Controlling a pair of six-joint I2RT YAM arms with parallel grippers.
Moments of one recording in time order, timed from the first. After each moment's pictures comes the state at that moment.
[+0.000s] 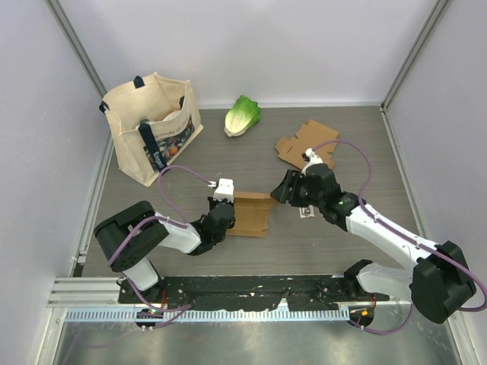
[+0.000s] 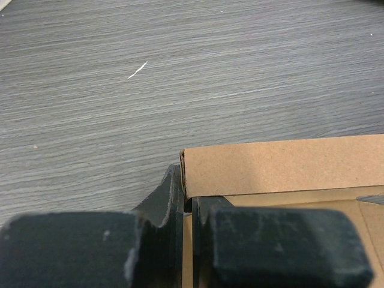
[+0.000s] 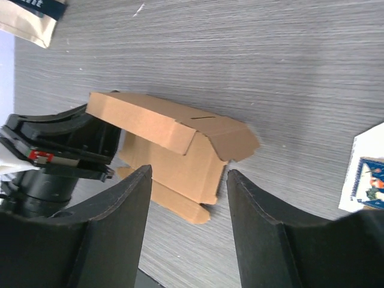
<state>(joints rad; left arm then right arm) -0.95 1.64 0.45 0.79 -0.77 -0.27 0.58 1.13 0.66 -0.11 -0.09 0.70</state>
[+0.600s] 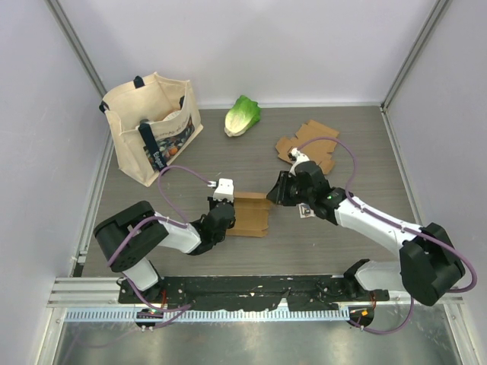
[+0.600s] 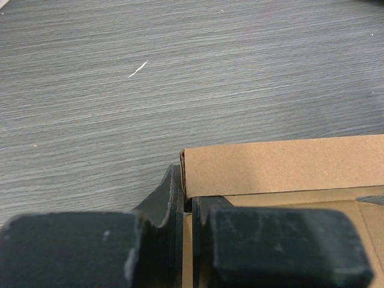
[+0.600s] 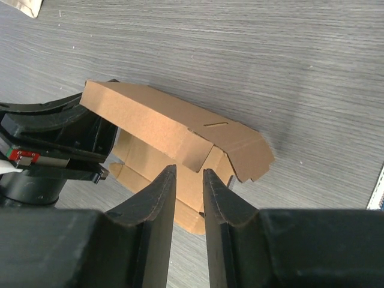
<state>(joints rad) -0.95 1.63 0.45 0.78 -0.77 -0.29 0.60 1.26 0.72 -0.09 -0.13 0.60</state>
